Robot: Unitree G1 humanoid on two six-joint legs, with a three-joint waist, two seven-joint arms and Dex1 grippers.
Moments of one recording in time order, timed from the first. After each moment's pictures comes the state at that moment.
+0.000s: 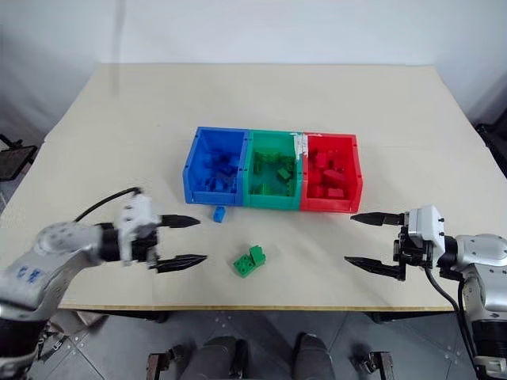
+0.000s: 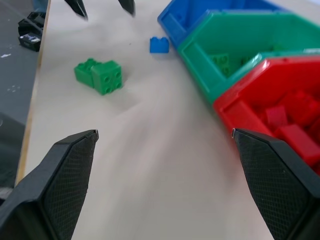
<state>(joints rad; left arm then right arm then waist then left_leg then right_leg) -0.37 0.81 -0.08 -0.39 -0.47 0.73 -0.89 -0.18 -0.80 -0.24 0.12 0.54 -0.04 1.45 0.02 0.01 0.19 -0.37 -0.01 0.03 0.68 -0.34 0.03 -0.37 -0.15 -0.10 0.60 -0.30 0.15</state>
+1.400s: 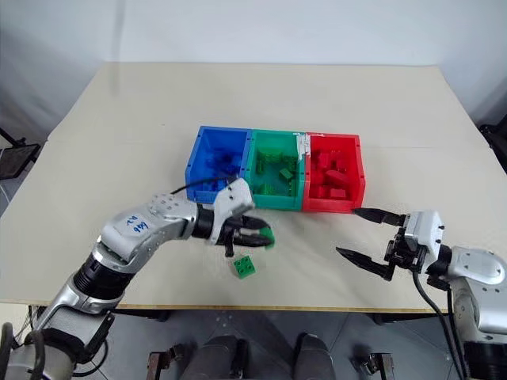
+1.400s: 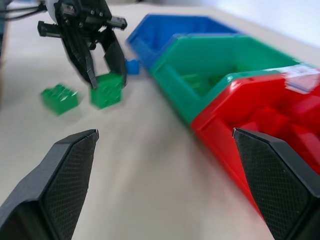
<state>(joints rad) -0.73 0.49 -0.33 -0.21 -0.41 0.90 -0.76 -0.03 -0.70 -0.31 -0.07 0.58 -0.03 1.21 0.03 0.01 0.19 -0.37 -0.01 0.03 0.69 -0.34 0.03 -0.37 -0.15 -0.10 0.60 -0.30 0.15</state>
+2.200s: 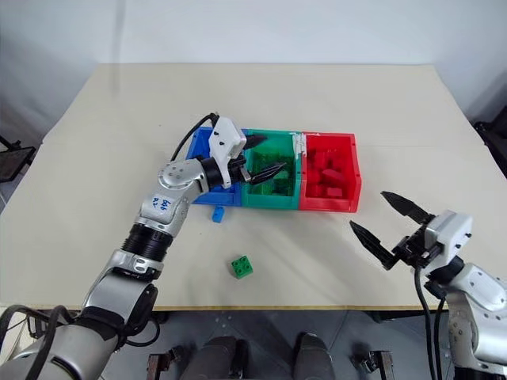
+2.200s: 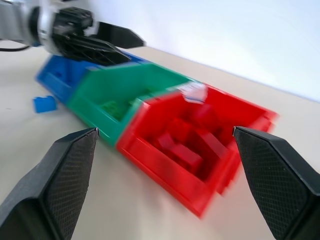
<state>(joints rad) -0.86 0.26 -0.13 0.39 -0.20 0.10 -0.70 0.02 -0.58 -0.38 -0.19 0.57 -0.05 0.97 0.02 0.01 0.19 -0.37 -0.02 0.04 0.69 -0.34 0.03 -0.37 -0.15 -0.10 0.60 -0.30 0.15</state>
